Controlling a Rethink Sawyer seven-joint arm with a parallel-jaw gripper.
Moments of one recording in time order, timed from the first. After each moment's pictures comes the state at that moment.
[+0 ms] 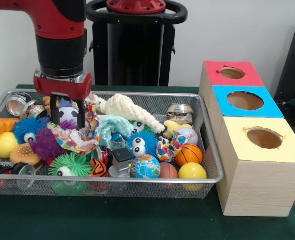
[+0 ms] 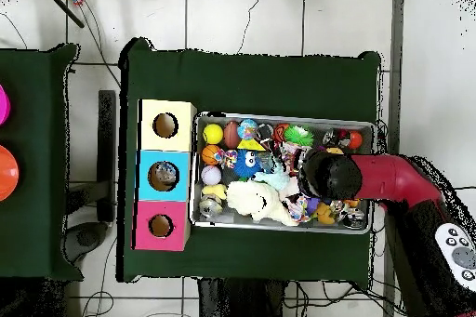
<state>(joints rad) -0.79 -0.64 0.44 1.64 -0.62 0.64 1.96</state>
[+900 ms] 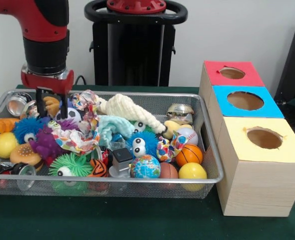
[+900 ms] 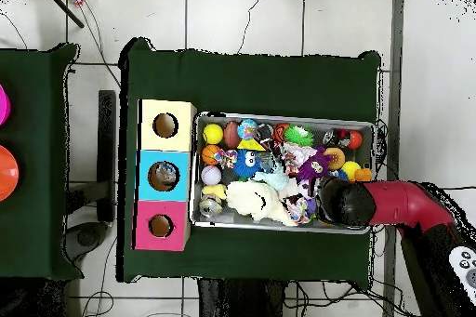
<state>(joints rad) -0.89 -0.63 0.44 1.71 -0.76 0.62 1.96</state>
